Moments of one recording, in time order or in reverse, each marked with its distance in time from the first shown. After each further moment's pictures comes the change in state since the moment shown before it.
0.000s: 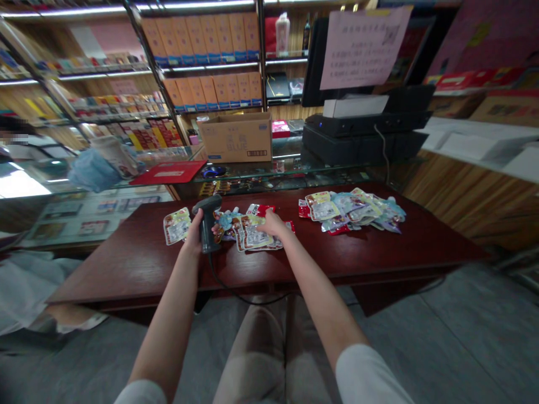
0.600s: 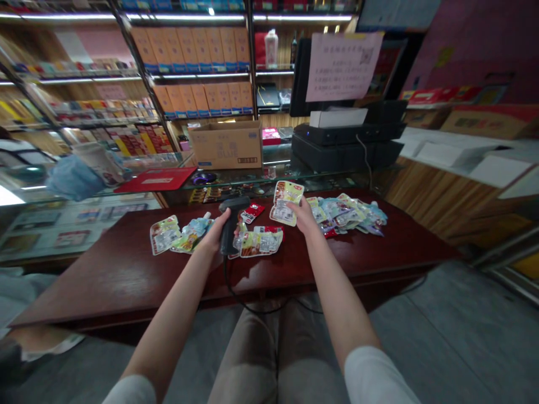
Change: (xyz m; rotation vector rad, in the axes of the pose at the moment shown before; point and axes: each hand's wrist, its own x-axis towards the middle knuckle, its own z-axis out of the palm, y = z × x) left_hand 0.027 -0.028 0.071 0.210 -0.233 -0.024; right_hand 0.011 0.079 -0.078 1.140 0.393 -0.124
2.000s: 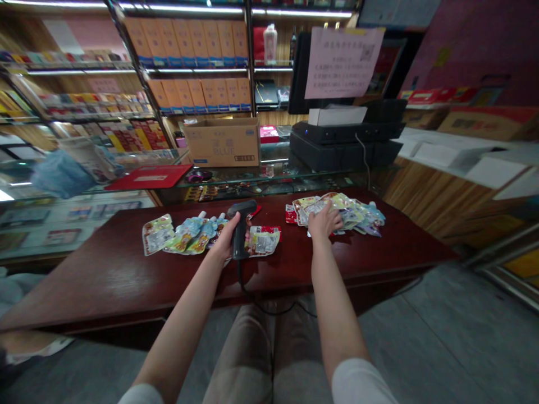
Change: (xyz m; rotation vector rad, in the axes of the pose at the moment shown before) left_hand 0.009 -0.033 0.031 -0.086 0.068 -0.018; right_hand -0.019 -0.001 -0.052 -1.350 0.676 -0.057
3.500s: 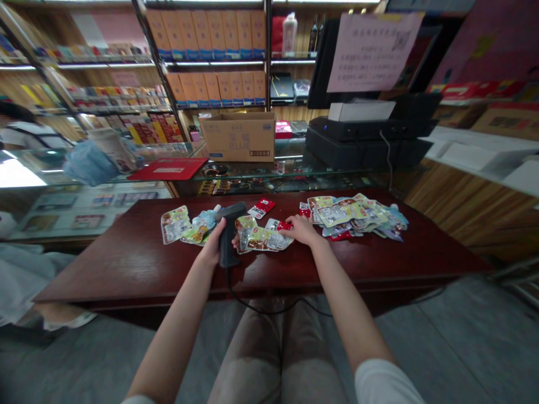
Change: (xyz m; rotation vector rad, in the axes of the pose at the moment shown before) left_hand -0.045 0.008 -0.066 -0.076 -0.102 0.092; right_hand -0.042 -0.037 0.022 -0.081 -0.717 -0.770
